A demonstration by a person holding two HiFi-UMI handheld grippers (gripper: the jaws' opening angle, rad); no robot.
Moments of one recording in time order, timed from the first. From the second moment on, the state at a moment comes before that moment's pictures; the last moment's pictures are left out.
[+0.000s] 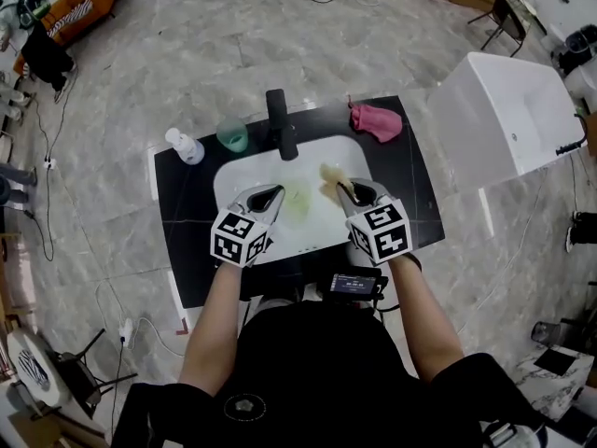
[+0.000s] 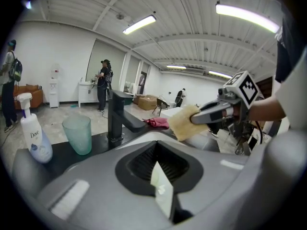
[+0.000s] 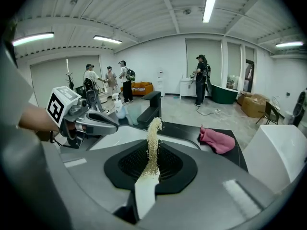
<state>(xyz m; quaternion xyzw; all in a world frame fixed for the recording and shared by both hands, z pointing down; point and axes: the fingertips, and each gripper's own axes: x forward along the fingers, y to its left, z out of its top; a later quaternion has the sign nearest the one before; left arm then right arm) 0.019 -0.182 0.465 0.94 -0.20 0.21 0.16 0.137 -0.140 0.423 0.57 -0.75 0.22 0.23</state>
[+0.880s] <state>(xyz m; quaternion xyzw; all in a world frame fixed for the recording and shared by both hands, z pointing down) 0.019 -0.181 0.456 0.93 -0.27 0.21 0.16 0.141 -0.162 0.411 0.51 -0.80 0.20 0.23</state>
